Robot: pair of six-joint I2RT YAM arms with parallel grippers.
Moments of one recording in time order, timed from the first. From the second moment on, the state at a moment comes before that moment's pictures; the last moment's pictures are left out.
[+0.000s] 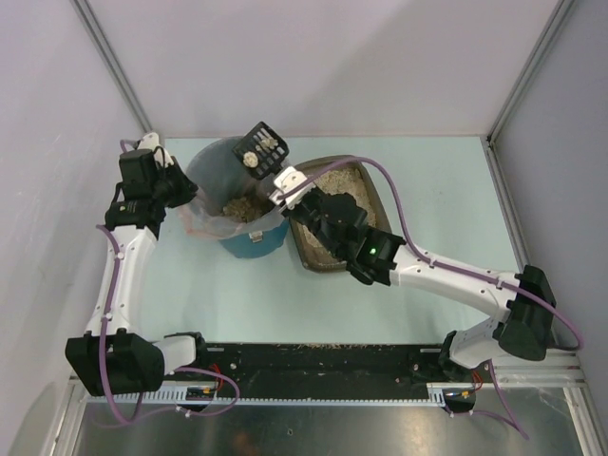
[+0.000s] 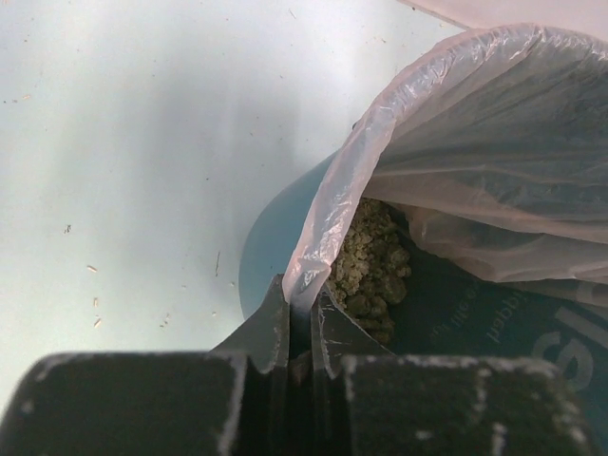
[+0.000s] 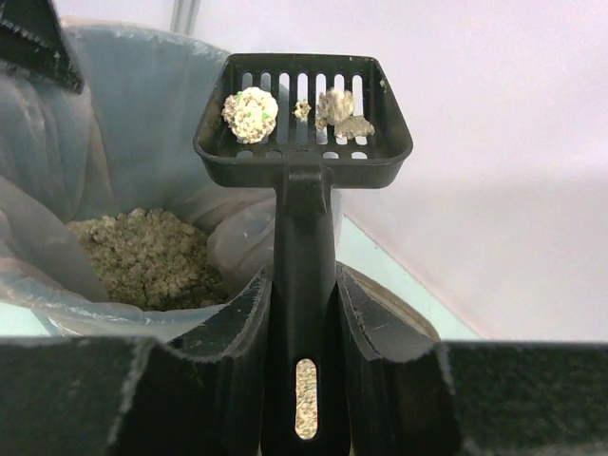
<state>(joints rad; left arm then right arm) 0.08 1.19 1.20 -0.55 0.15 -0.31 1.09 1.44 1.26 0.22 0.47 -0.41</state>
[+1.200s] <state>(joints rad) 0.08 1.17 1.20 -0.57 0.16 -0.29 1.25 1.56 1.19 0.40 0.60 -1.36</state>
